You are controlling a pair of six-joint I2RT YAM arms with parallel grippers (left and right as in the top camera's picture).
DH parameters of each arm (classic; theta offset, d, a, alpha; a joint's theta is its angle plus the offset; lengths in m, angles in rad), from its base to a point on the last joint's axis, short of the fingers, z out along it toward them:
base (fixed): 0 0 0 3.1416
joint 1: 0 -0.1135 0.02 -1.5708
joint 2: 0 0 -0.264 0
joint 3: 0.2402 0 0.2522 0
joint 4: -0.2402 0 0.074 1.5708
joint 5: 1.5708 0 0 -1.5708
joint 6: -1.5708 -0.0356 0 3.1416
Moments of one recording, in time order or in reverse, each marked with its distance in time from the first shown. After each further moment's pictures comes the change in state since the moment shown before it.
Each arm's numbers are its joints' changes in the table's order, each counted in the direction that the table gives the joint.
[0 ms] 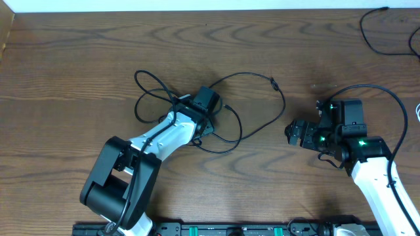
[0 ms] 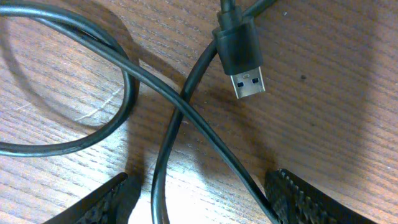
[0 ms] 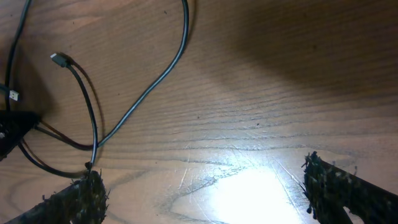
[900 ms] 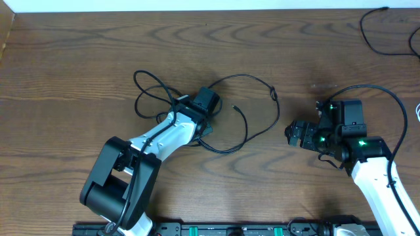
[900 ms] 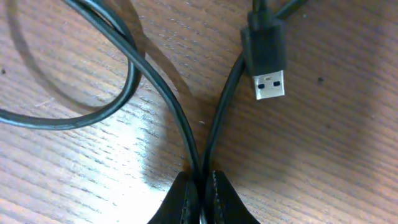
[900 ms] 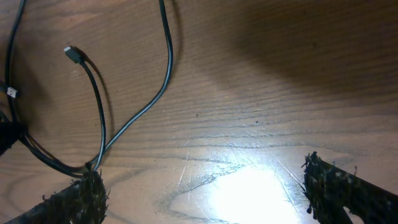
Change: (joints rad) left arm -0.001 0.006 0.002 -0.023 -0.021 0.014; right arm 0.000 0.000 0.000 -0.008 0.000 0.007
